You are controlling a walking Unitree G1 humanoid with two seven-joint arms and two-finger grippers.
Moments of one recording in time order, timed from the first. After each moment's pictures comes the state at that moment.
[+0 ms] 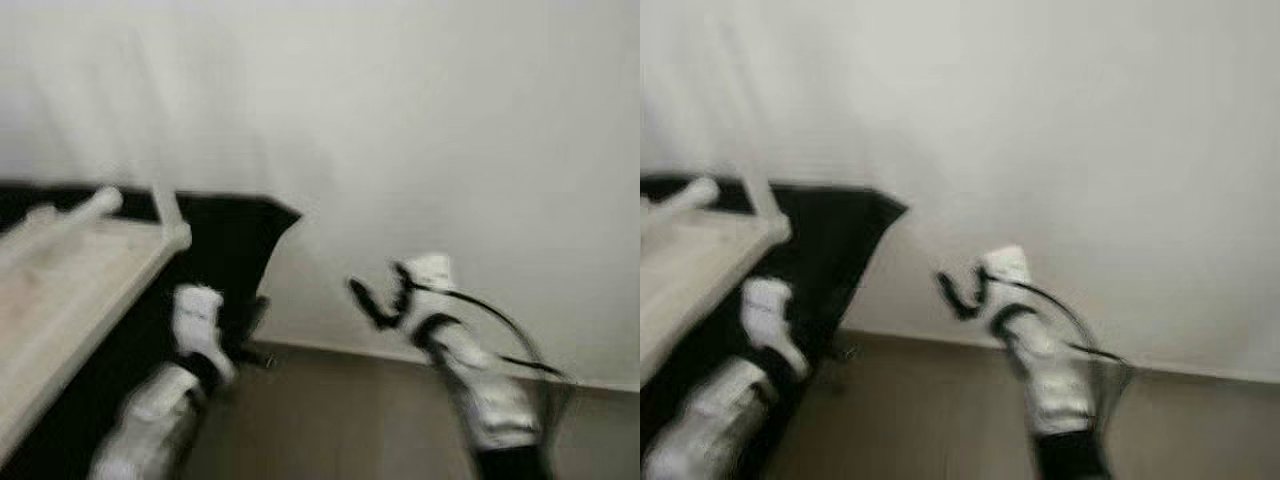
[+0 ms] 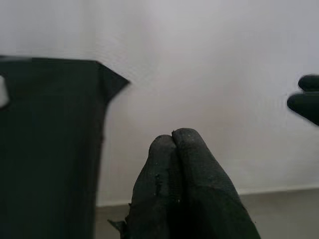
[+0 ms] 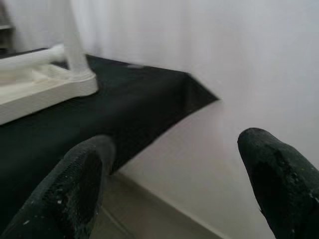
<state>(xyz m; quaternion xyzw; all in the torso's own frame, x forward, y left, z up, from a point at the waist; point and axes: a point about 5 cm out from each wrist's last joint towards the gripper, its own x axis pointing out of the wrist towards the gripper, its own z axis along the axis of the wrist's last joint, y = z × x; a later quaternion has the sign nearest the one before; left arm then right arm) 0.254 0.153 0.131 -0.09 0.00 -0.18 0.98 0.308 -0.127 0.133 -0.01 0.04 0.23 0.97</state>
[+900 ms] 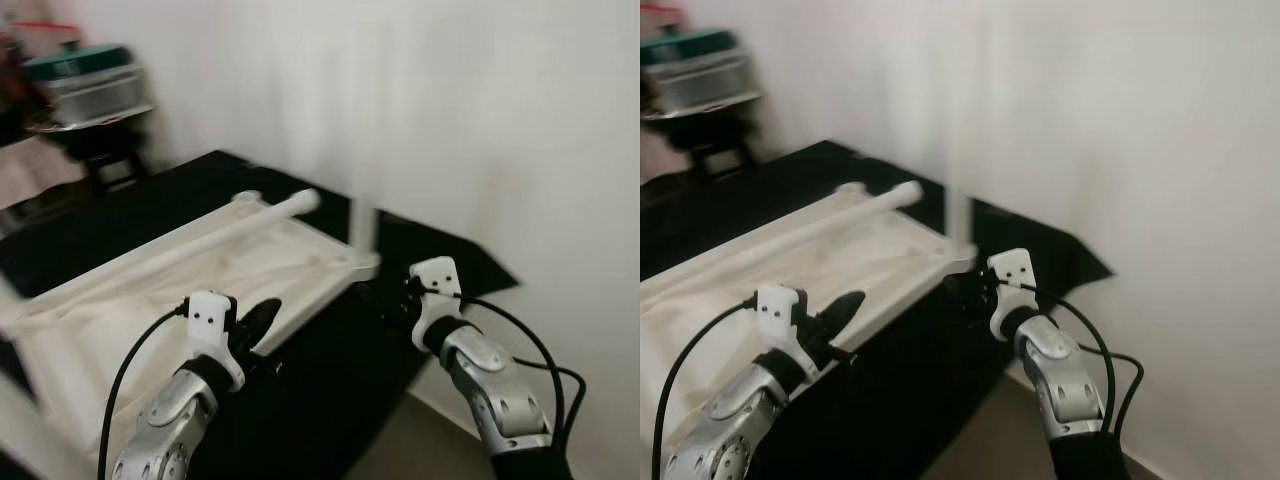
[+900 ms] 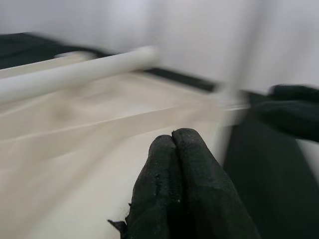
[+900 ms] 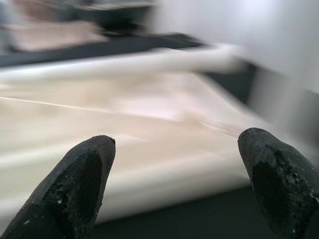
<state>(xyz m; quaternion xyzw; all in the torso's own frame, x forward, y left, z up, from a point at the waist) 0.252 0.149 0.131 -0.09 -0.01 -0.19 0.98 0.307 -0.130 0.131 -0.01 0.05 0.23 0.97</state>
